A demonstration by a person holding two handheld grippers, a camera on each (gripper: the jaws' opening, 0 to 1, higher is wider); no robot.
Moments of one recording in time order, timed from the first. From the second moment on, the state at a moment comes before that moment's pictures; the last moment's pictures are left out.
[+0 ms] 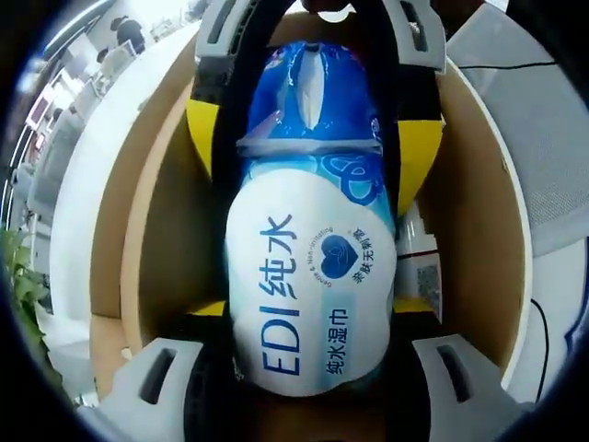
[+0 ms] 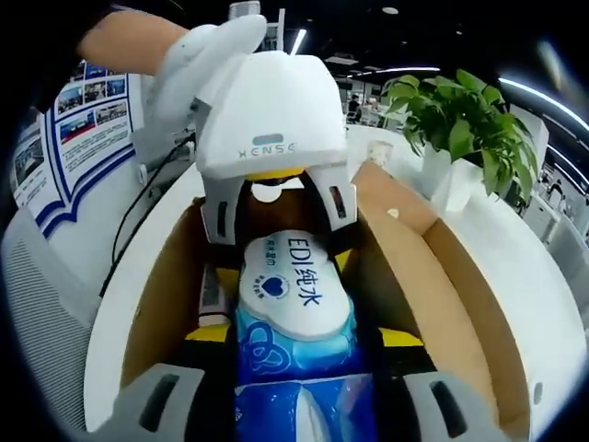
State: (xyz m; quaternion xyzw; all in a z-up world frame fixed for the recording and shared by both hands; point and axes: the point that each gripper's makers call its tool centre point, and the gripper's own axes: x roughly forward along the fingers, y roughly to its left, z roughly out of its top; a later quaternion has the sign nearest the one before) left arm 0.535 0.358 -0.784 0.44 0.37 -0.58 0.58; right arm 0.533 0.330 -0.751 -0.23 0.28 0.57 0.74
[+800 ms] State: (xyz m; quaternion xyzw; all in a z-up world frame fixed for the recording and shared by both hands) left arm 0.537 0.358 -0.783 0.44 0.36 -0.57 0.59; right arm 0.535 0.338 -0.767 -0.25 0.29 0.57 0.73
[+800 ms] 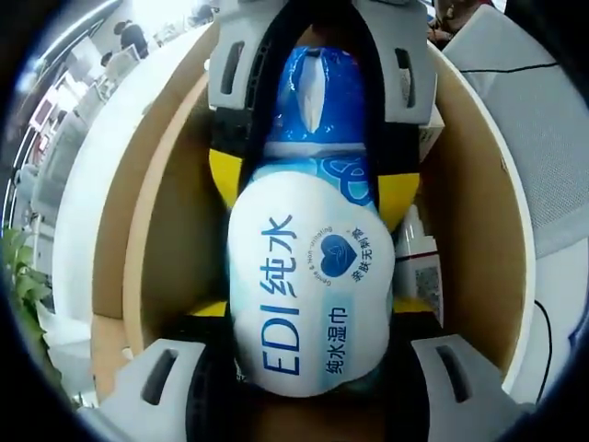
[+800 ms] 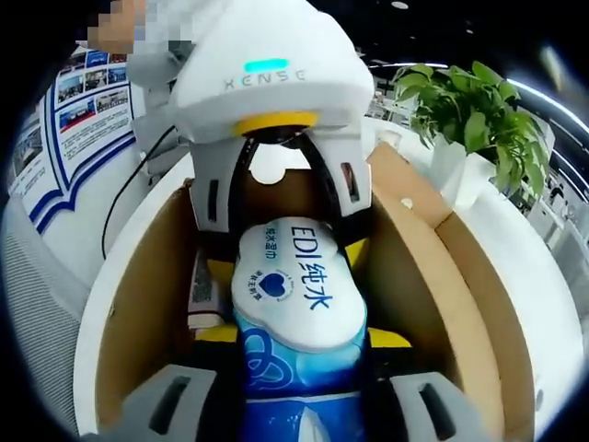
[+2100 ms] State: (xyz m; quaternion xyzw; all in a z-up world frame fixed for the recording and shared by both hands) left arm 0.536 0.359 -0.766 0.46 0.36 -0.58 0.57; right arm 0.532 0.339 -0.746 -0.24 0.25 0.56 0.75
